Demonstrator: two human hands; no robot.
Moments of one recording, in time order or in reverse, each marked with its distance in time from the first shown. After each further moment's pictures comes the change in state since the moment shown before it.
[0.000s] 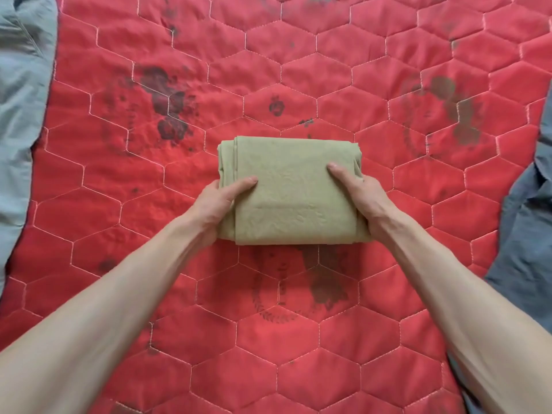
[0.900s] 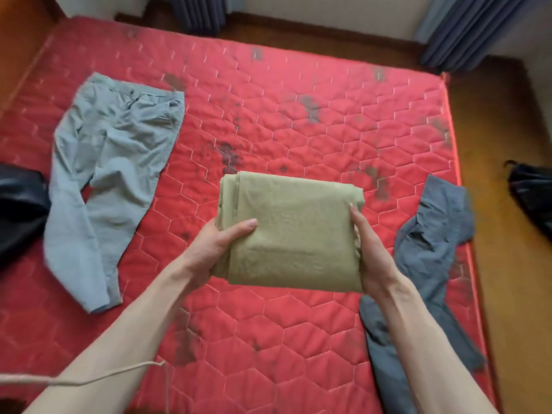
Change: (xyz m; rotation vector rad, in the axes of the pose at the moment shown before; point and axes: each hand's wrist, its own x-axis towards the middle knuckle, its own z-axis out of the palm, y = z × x) left_hand -0.401 0.057 -0.024 -0.151 -0.139 0.277; right_hand -0.373 -0.102 -0.077 0.406 -0.379 -0.039
